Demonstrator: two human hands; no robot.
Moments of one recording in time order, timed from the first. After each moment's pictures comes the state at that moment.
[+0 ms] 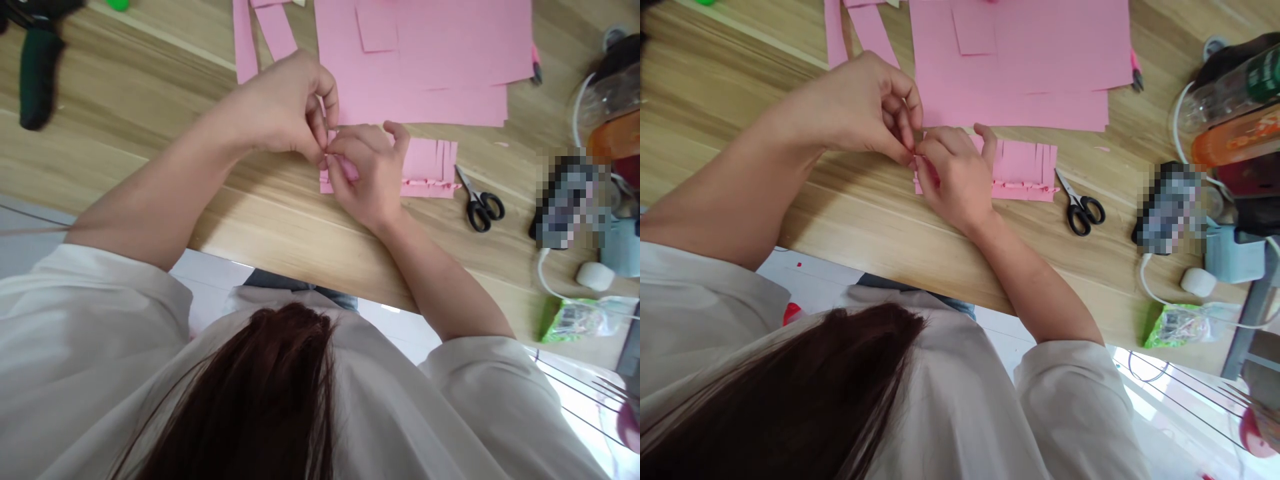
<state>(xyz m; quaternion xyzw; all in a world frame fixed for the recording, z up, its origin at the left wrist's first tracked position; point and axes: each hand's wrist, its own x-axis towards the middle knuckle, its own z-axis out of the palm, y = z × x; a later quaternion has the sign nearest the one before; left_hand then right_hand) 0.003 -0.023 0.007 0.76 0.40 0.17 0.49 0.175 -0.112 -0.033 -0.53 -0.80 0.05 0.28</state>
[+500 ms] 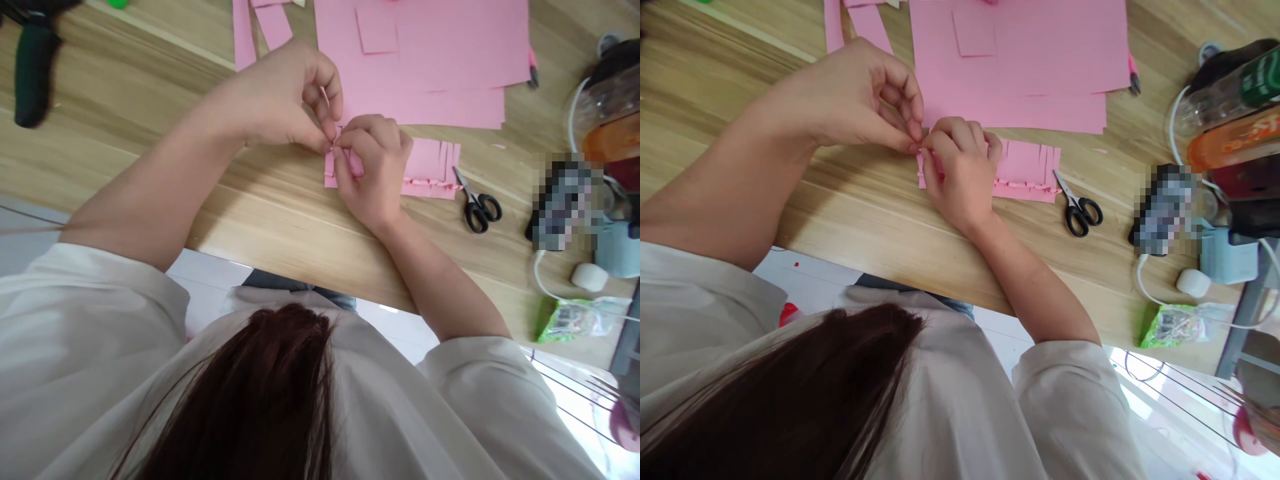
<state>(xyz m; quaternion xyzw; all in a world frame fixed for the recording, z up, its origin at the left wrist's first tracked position) 0.003 -0.023 0.009 0.74 0.37 0.21 0.52 0.174 -0.111 -0.029 -0.58 -0.77 0.03 0.28</state>
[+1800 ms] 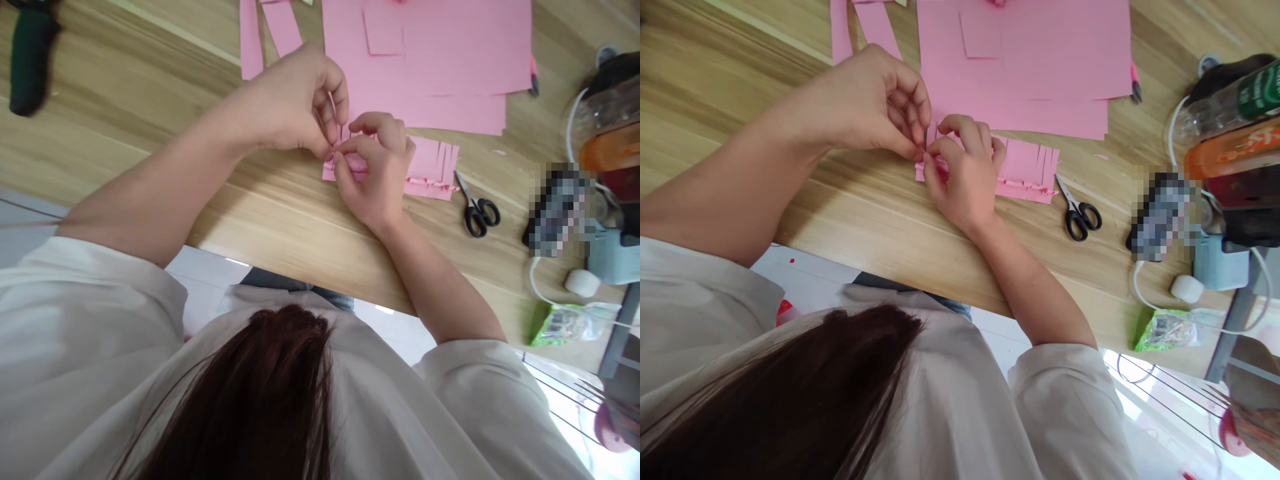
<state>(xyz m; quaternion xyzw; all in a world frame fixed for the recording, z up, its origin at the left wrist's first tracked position) 0.006 -0.026 0.007 0.74 0.39 0.20 0.51 0.178 -0.106 -0.042 -0.56 -0.77 0.06 0.31</state>
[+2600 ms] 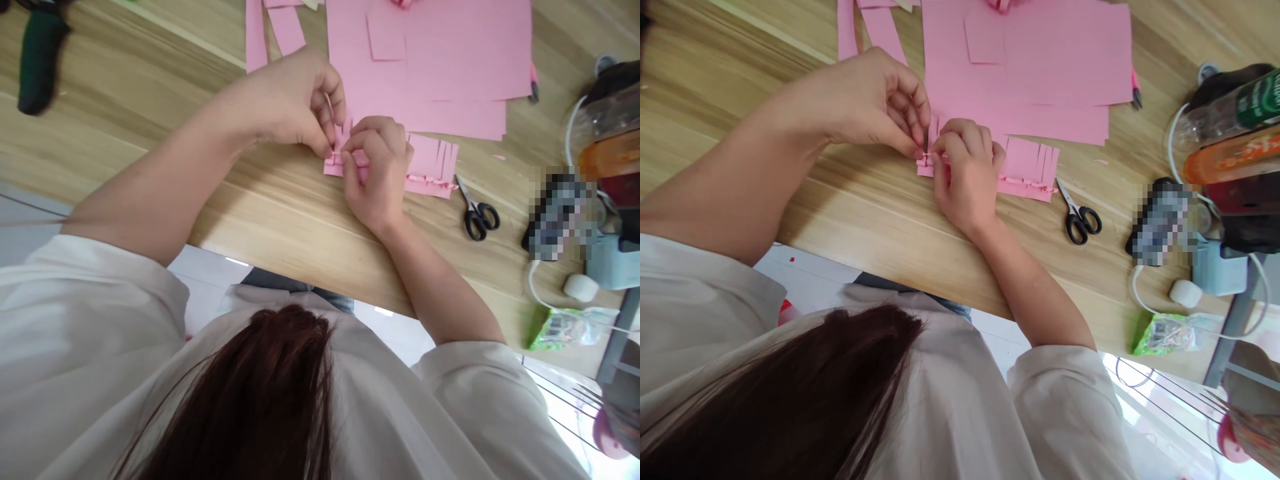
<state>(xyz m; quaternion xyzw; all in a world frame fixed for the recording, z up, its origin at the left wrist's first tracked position) 0.000 -0.019 0.006 0.73 0.40 0.17 0.53 0.175 -0.107 -0.040 -0.55 -0.76 0.04 0.34</state>
